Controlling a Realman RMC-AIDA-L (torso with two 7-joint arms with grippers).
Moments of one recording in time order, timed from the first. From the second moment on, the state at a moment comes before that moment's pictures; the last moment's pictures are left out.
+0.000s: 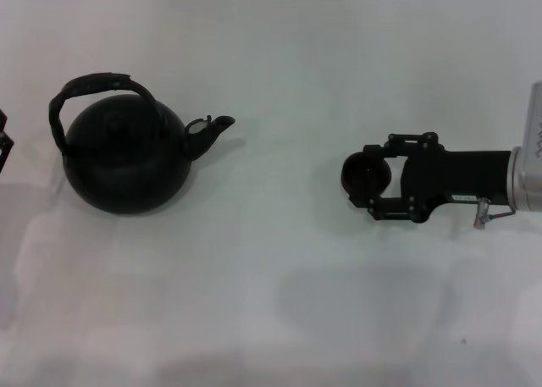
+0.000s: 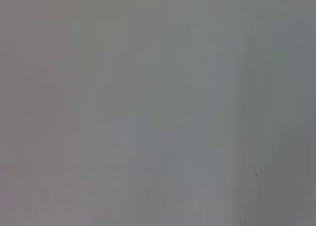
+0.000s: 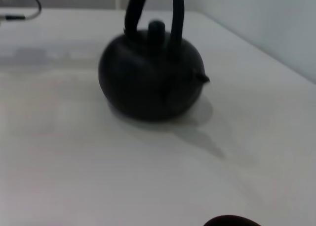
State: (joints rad) left arm -0.23 -2.08 0.89 -0.15 0.66 1.61 -0.19; right arm 0.31 2.00 -1.46 -0.79 1.52 1.12 -1.98
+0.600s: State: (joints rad) left arm -0.23 -2.09 0.89 -0.15 0.67 1.62 -0.19; right arm 0.41 2.01 -1.73 -0.83 1.61 0.96 -1.93
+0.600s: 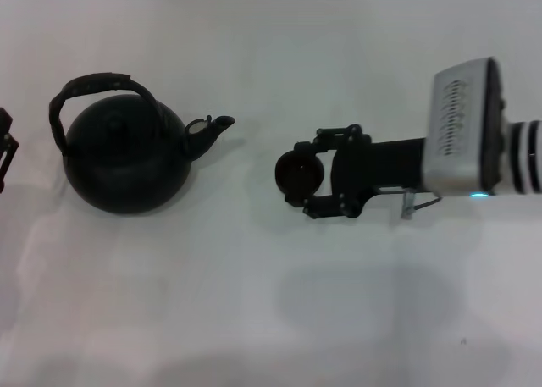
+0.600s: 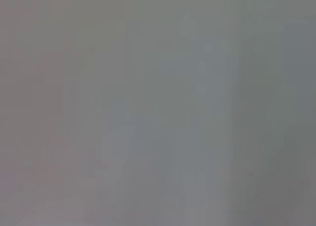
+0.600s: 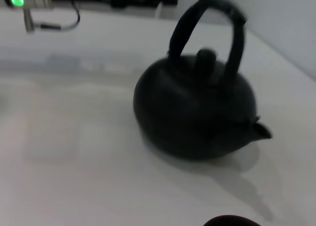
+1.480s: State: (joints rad) left arm -0.23 -2.09 0.89 -0.15 0.69 1.62 -0.19; right arm 0.44 2.01 -1.96 -0.79 1.76 0.69 -1.90
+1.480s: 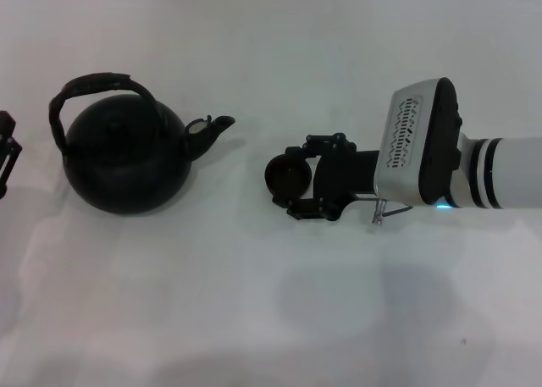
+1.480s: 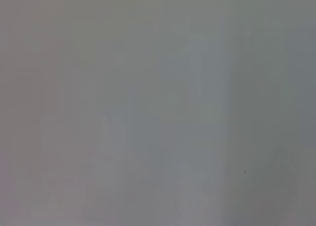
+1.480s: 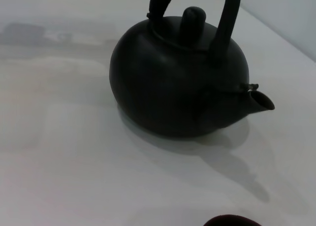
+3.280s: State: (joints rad) left arm -0.23 -2.08 0.90 -0.14 0.84 1.66 -0.19; right arm 0.35 2.00 -1.58 -0.79 1.76 0.98 -1.91
